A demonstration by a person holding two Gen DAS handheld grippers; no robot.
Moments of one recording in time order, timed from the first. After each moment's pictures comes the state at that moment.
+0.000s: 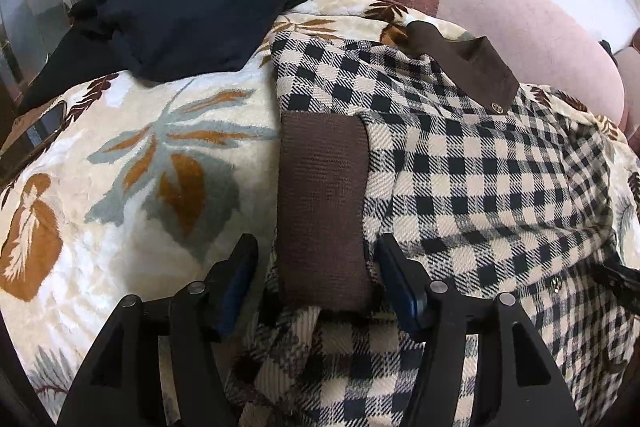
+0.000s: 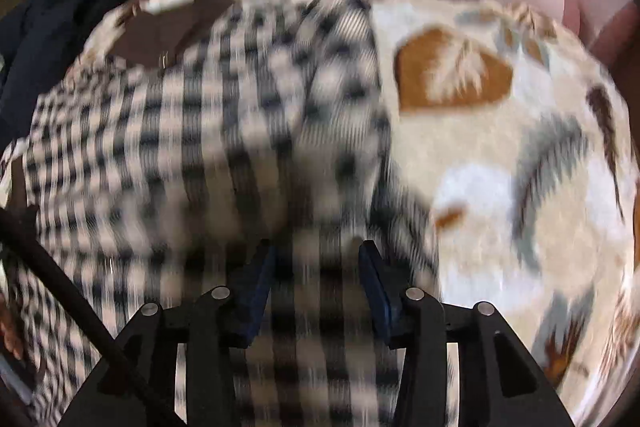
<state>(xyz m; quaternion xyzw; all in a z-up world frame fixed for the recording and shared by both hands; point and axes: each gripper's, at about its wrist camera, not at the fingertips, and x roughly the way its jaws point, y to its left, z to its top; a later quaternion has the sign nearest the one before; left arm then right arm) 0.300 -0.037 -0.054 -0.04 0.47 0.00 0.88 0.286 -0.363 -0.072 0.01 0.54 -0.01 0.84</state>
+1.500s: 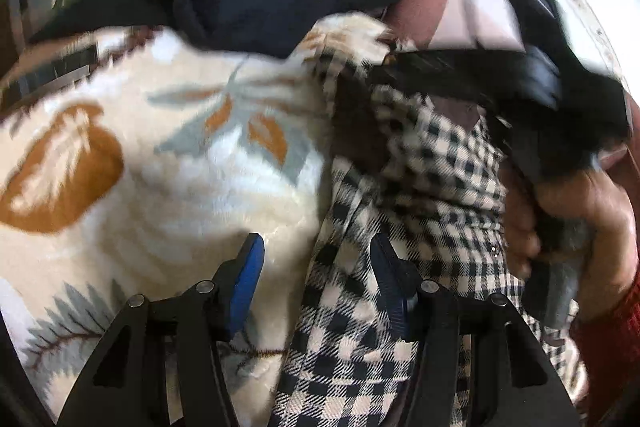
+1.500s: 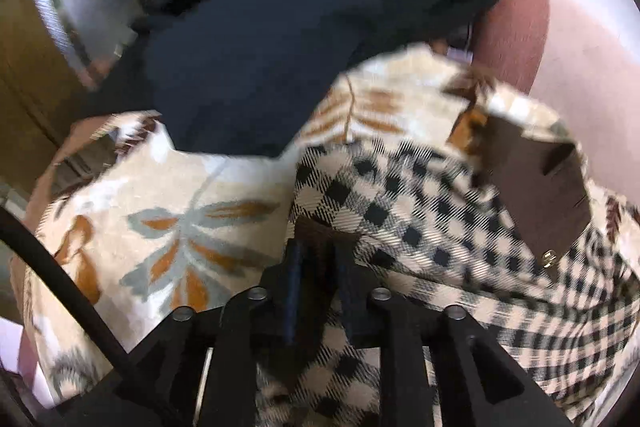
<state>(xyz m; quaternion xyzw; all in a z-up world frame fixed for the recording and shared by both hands) 0.229 0.033 -0.015 -0.15 0.45 -0.06 0.88 0.386 -0.071 -0.011 -0.08 0.45 0.20 0.87</state>
